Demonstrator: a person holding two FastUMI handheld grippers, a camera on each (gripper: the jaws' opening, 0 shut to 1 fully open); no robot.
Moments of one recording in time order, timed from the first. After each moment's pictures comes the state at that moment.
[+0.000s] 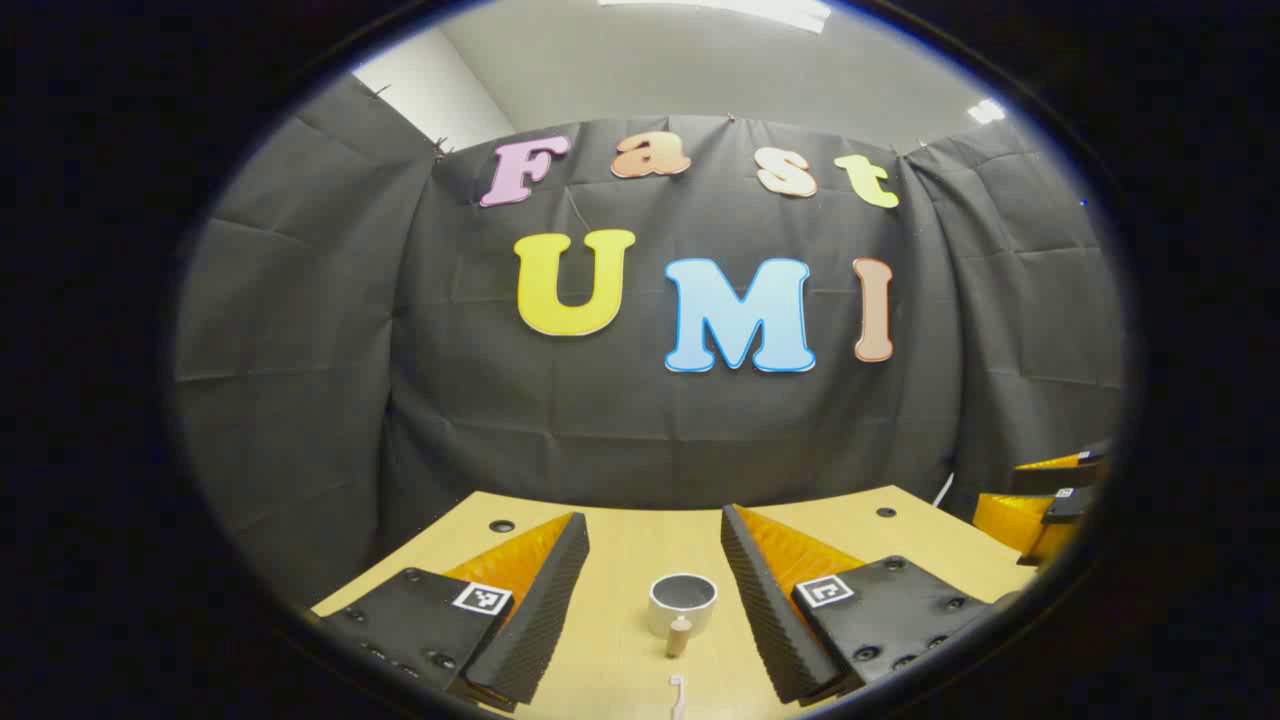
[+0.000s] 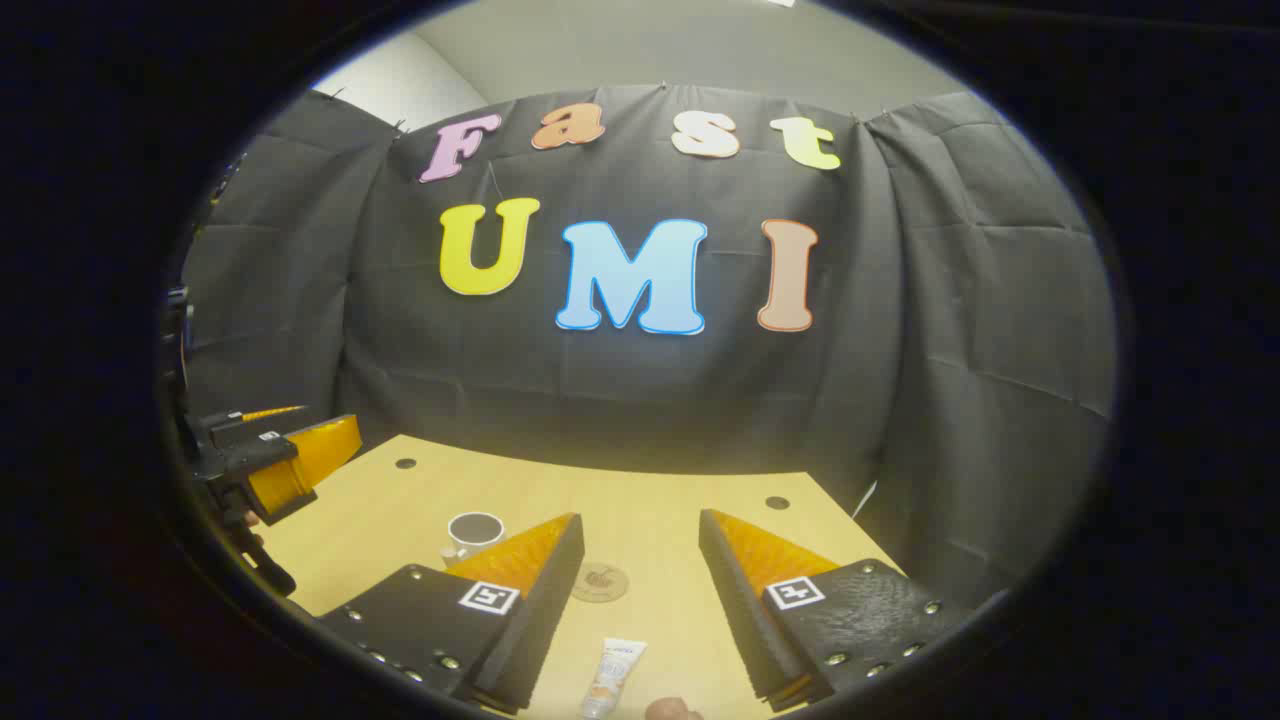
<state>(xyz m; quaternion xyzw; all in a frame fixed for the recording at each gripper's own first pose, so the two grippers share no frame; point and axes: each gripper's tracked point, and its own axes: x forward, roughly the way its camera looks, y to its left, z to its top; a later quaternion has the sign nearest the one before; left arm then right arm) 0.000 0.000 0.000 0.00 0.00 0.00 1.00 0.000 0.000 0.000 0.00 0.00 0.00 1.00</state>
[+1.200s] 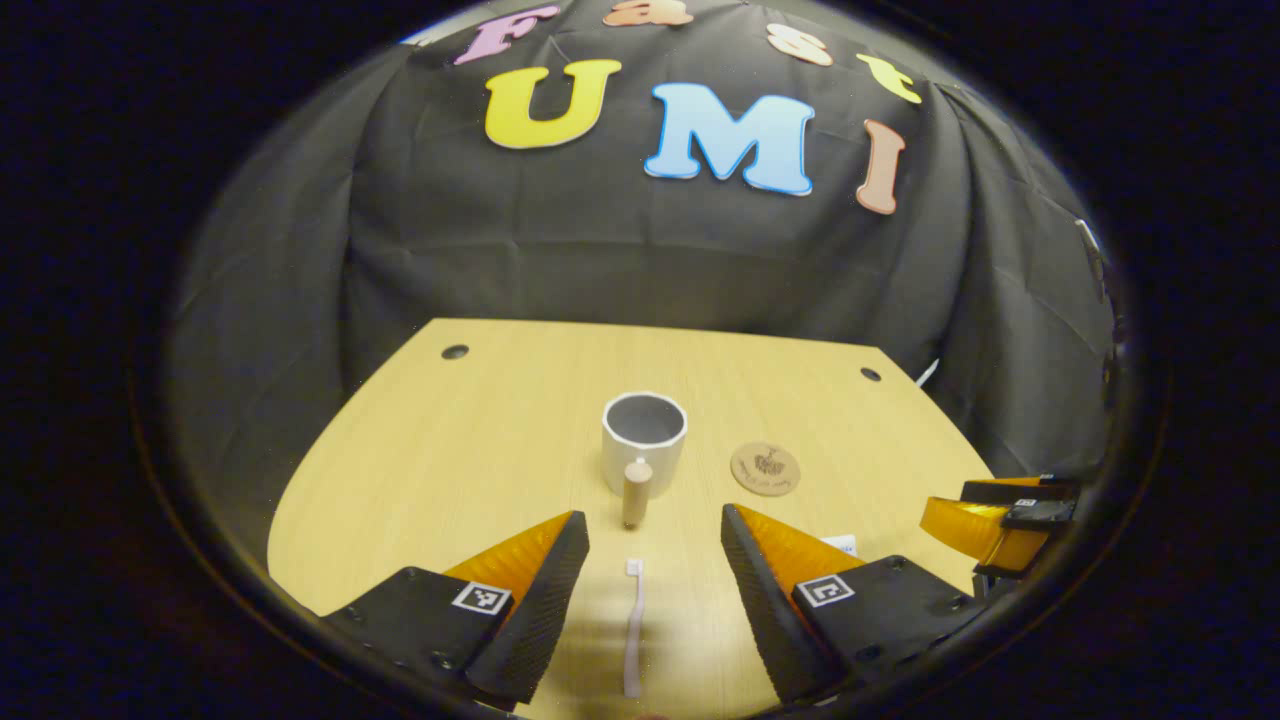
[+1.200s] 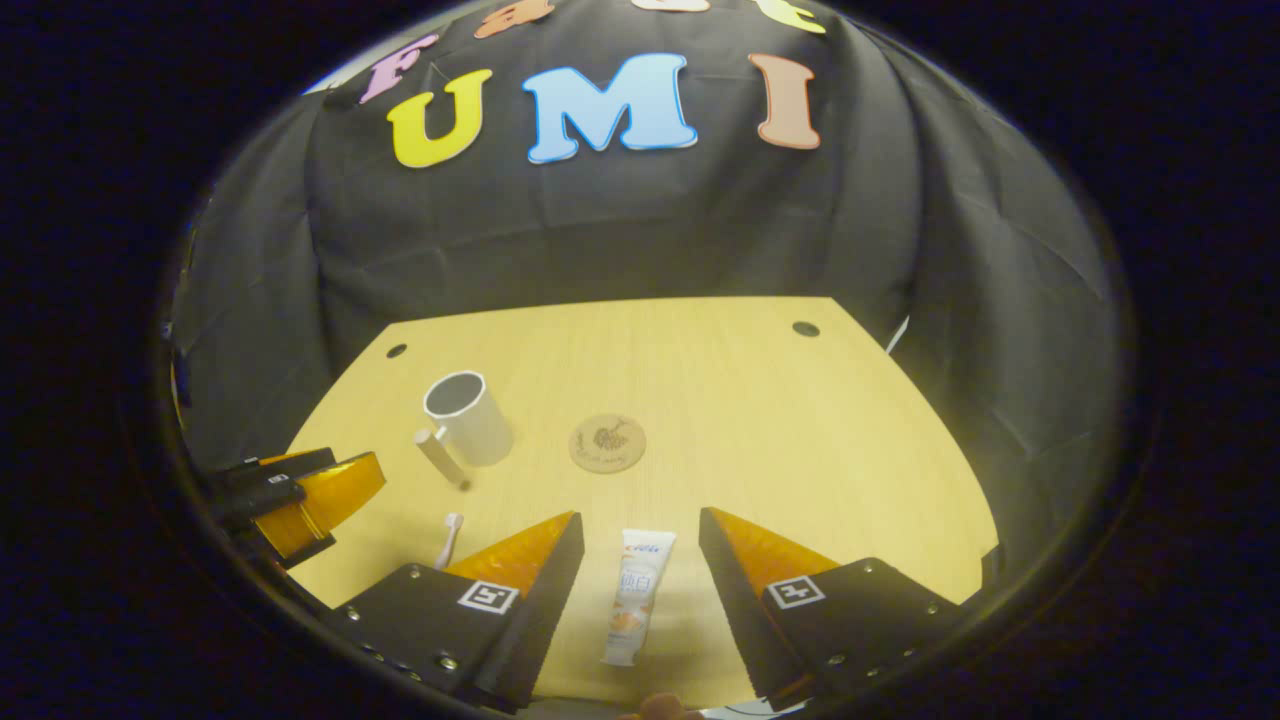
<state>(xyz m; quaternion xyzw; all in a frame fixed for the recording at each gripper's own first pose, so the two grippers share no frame) -0.001 -0.029 -0.186 -0.03 0.30 -0.03 0.95 0.021 0.011 -0.148 0.07 0.28 0.02 0.96</state>
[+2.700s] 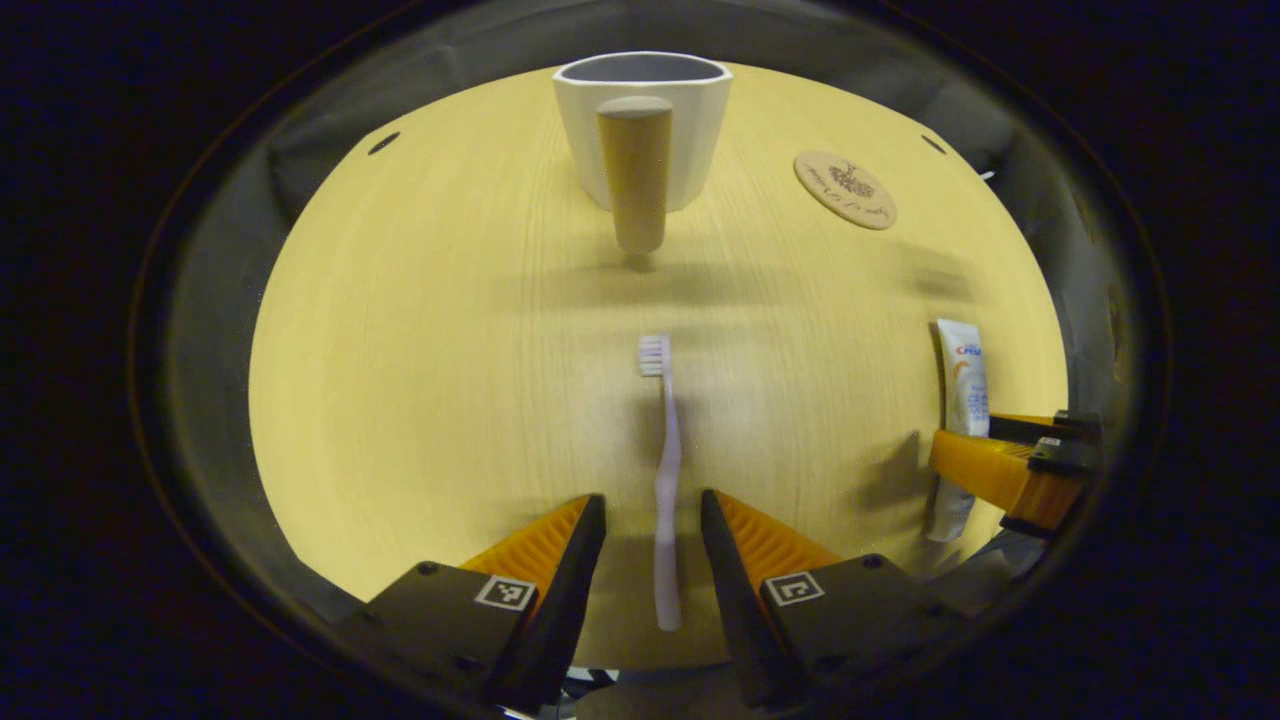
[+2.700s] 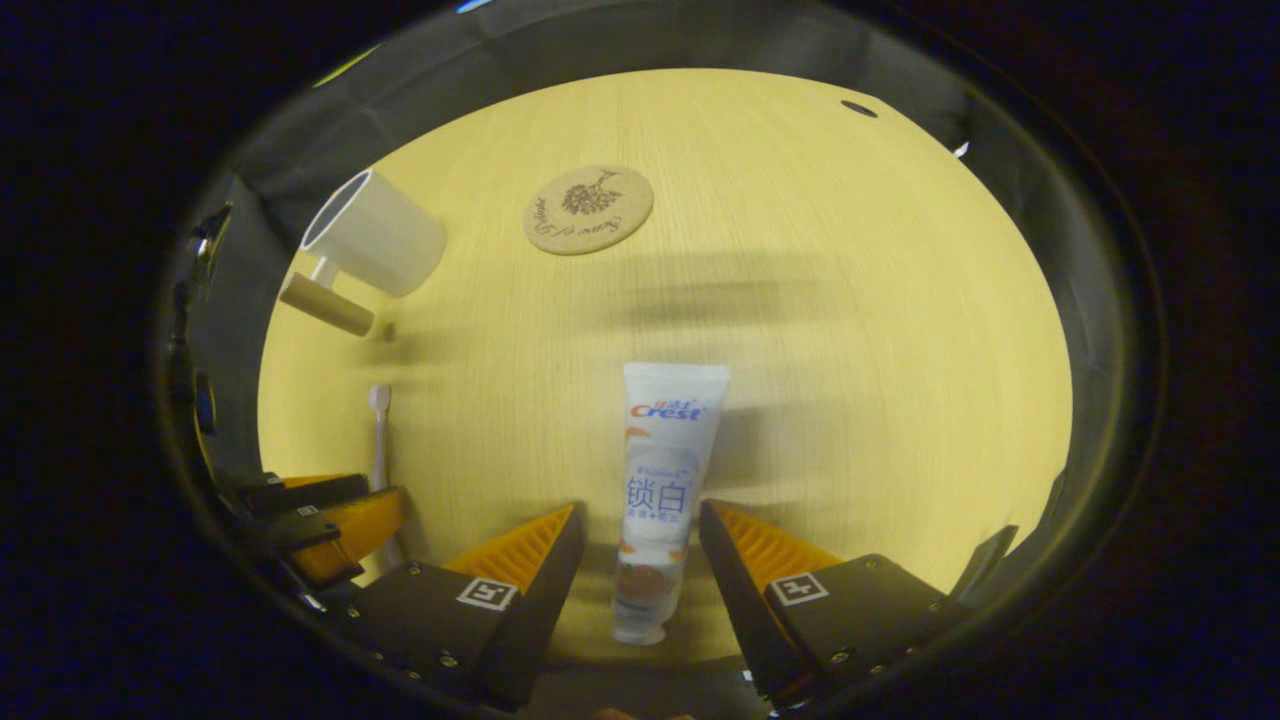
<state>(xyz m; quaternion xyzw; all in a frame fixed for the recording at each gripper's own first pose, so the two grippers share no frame) -0.055 -0.011 -0.353 0.03 0.63 -0.02 0.77 0.024 0.037 -0.284 0.10 0.55 0.05 0.83</state>
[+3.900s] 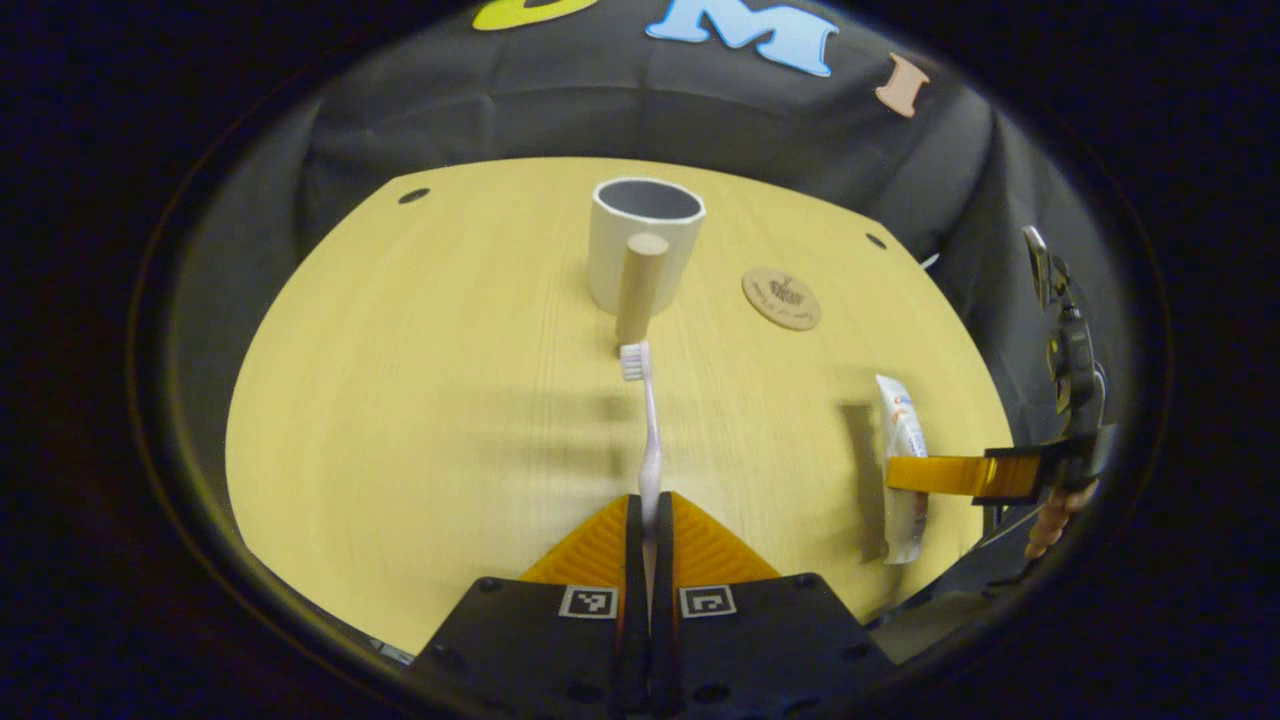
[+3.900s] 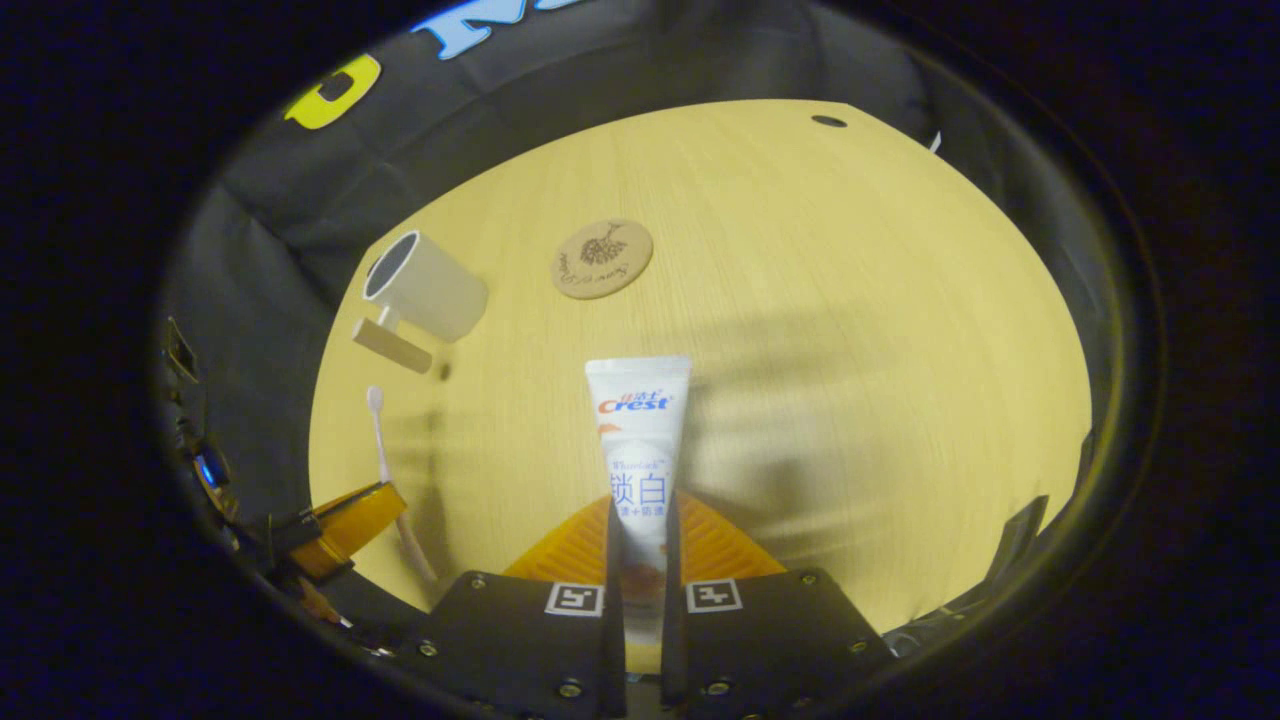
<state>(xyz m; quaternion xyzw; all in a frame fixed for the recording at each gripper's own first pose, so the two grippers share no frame) -0.042 -0.015 -0.285 -0.07 0.45 -0.05 0.89 0.029 0.023 -0.263 0.17 0.46 0.09 0.87</state>
